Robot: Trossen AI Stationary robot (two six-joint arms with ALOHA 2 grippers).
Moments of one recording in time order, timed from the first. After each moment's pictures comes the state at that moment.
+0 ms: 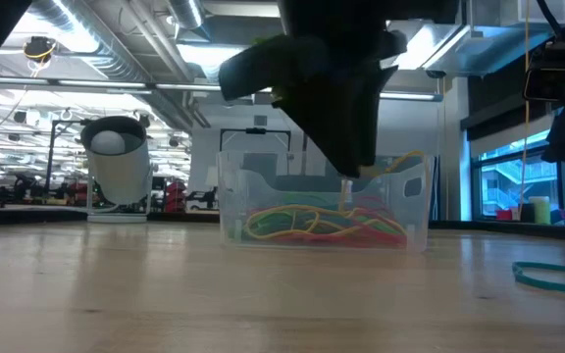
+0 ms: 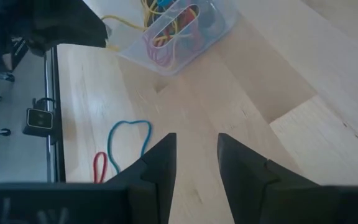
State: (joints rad) left arm -0.36 2.38 2.16 -1.12 -0.46 0.33; right arm 0.44 0.39 0.29 -0.59 0.22 1.02
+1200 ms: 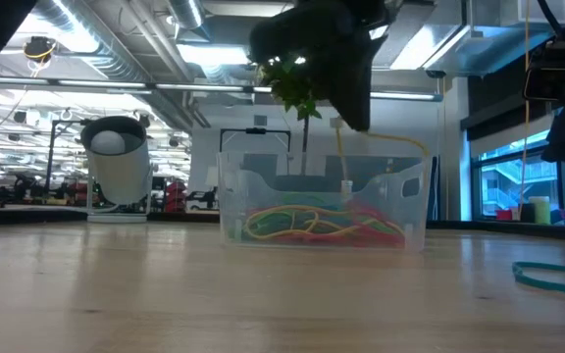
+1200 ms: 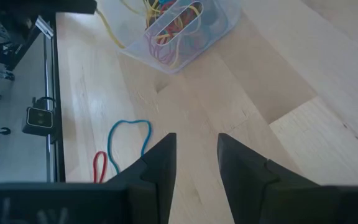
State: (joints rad) left arm -0.34 2.38 2.29 -1.24 -0.54 0.21; right arm 0.44 0.39 0.29 -0.58 0.22 1.01
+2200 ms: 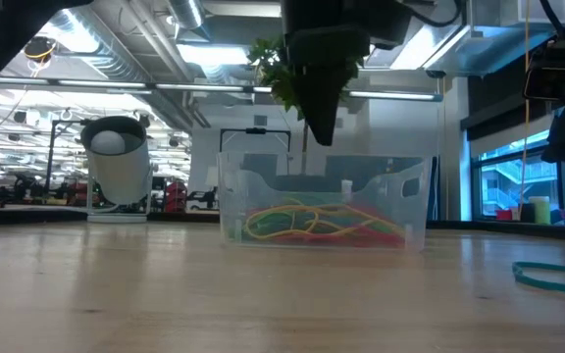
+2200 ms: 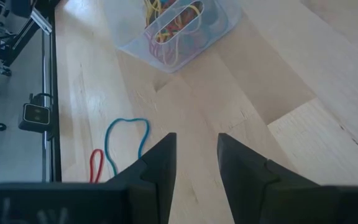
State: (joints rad) left arm -0.23 2.38 2.33 -1.41 -0.44 -0.24; right arm 0.44 0.39 0.29 -0.59 0.22 0.99
